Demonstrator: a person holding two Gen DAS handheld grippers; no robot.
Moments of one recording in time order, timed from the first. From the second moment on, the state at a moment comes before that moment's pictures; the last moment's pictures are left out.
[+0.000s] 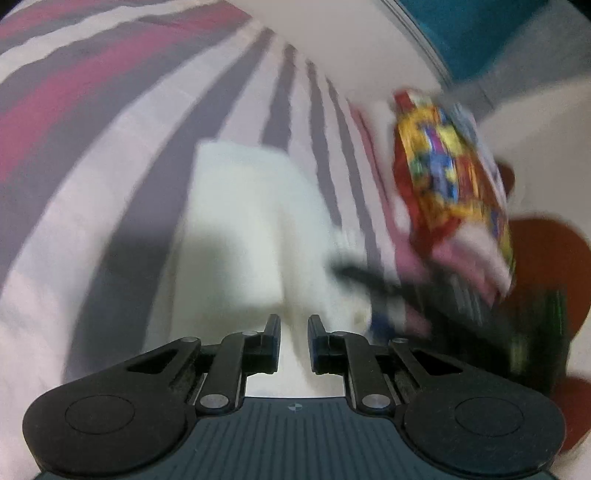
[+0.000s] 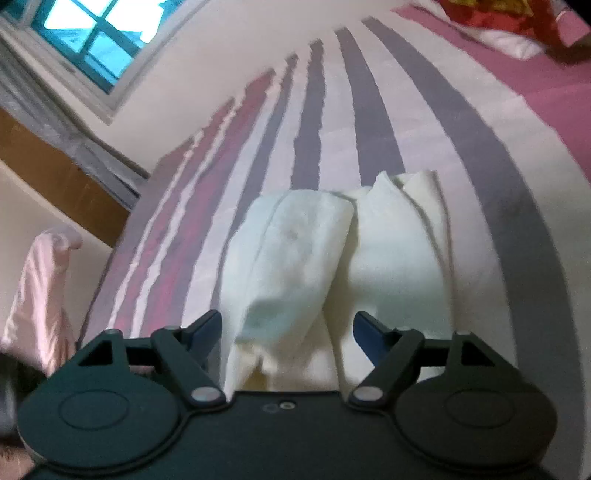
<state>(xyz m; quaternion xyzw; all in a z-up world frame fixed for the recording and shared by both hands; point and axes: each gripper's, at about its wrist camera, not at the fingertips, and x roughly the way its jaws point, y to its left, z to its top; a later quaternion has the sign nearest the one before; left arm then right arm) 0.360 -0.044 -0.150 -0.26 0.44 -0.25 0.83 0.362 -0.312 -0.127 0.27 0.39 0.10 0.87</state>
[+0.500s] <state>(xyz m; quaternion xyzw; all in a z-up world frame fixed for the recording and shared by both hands) 0.337 -0.102 -0.189 -0.22 0.52 -0.33 0.75 0.344 -0.314 -0.111 0.18 0.37 0.09 0.91</state>
